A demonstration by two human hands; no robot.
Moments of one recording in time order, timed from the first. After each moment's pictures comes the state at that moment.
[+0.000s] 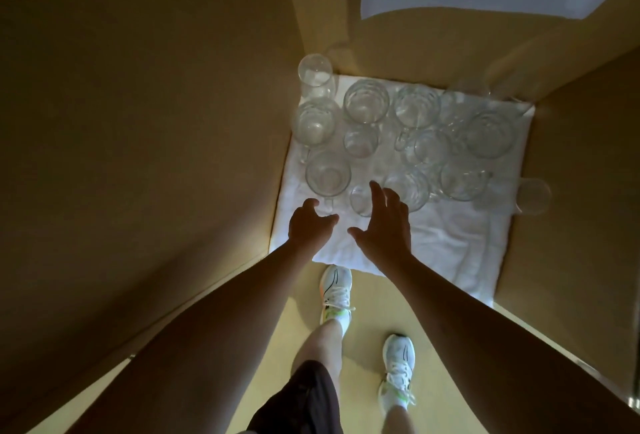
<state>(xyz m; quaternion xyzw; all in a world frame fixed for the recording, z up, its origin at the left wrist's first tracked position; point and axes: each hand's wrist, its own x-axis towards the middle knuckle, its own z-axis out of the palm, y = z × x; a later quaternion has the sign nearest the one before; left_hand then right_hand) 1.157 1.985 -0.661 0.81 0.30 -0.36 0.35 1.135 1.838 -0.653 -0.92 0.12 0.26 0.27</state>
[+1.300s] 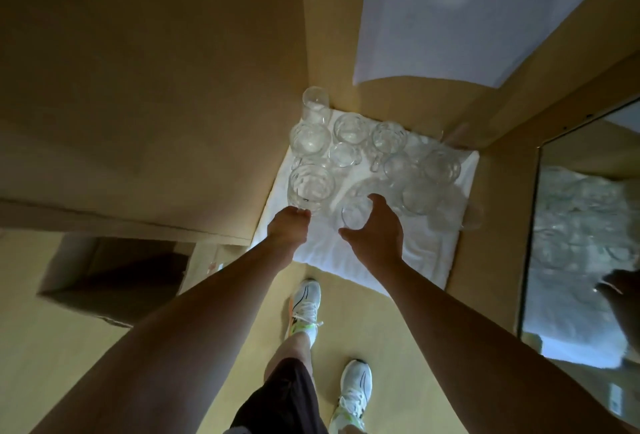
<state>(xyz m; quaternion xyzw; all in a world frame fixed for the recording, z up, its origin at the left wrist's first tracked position) 1.109 1.972 -0.578 0.70 0.41 -0.26 0.52 1.103 1.807 -0.551 -0.91 0.14 0.16 0.35</state>
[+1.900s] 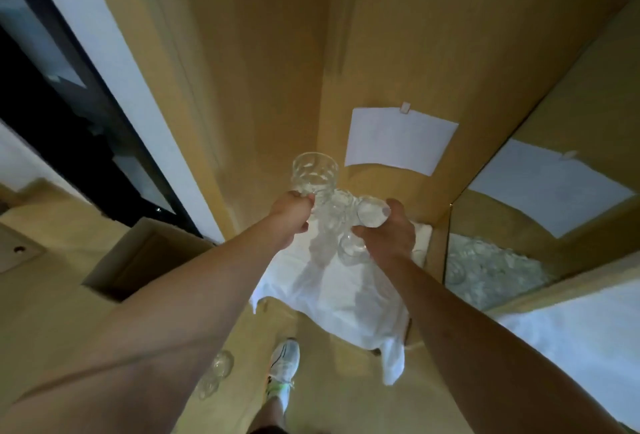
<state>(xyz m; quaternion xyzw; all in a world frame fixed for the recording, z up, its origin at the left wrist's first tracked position) 1.037 1.955 -0.354 0.70 0.33 -0.10 0.63 1.027 1.766 -0.361 -0.91 0.12 0.01 0.40</state>
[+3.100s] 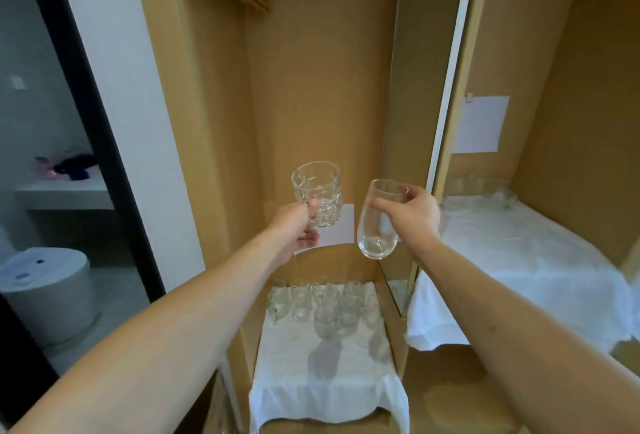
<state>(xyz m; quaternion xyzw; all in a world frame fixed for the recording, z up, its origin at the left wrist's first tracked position) 0.850 1.972 -0.102 0.72 0.00 -0.11 0.69 0.788 1.766 -0.097 -0.76 0.17 -0.31 0.54</state>
